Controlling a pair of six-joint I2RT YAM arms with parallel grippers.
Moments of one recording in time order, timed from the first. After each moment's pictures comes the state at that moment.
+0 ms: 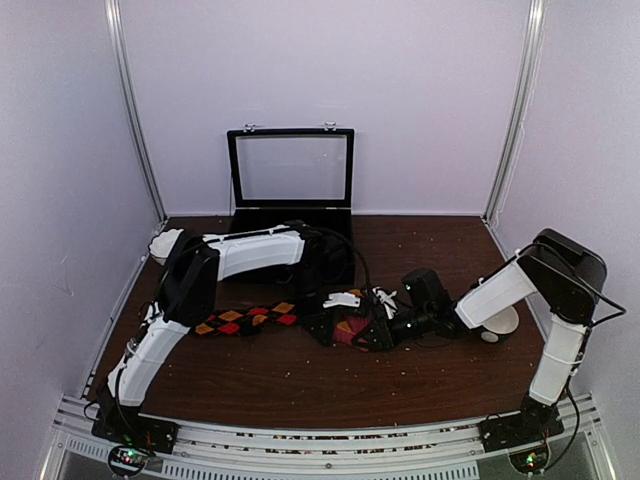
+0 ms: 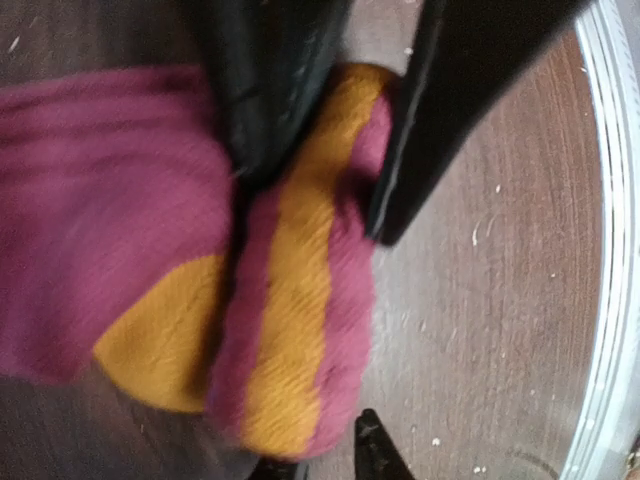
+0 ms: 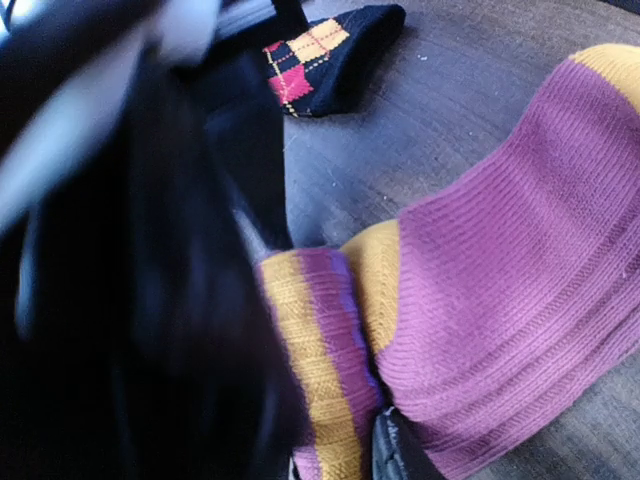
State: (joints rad) left arm -0.84 2.52 2.17 -1.29 0.51 0.83; right arm 0.68 1.84 0.69 0.42 -0.64 0.32
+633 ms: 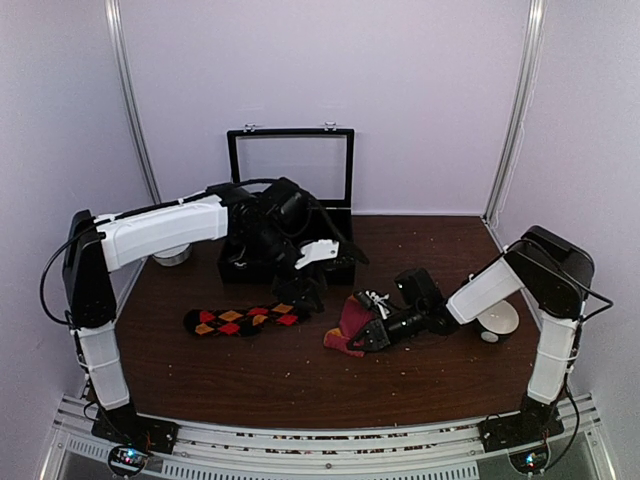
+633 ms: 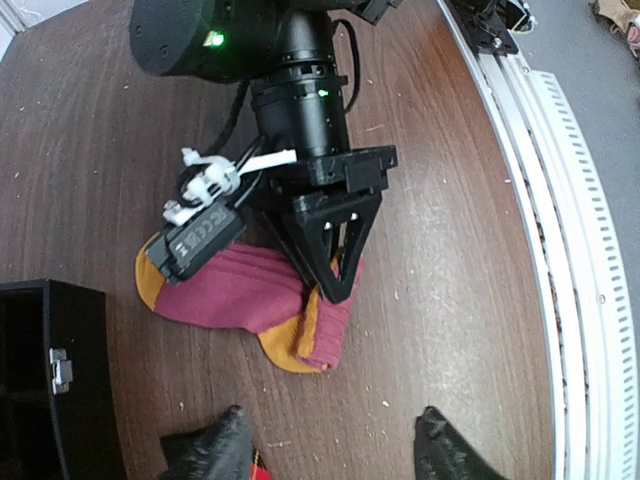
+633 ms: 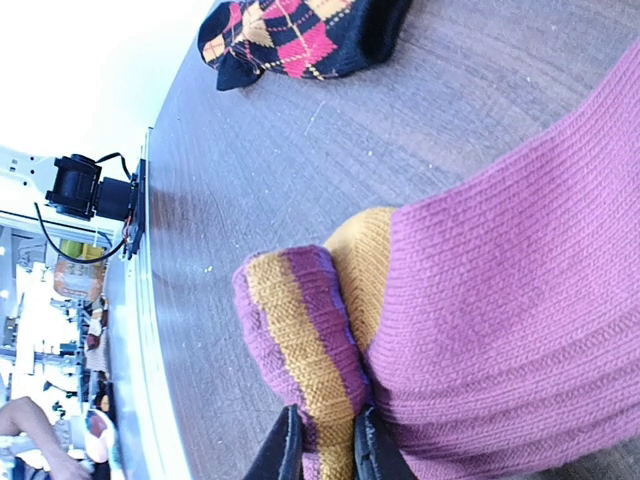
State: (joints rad) left arm -0.83 1.91 1.71 -0.92 0.52 0.74; right arm 0.67 1.92 0.77 0.36 -0.78 0.40
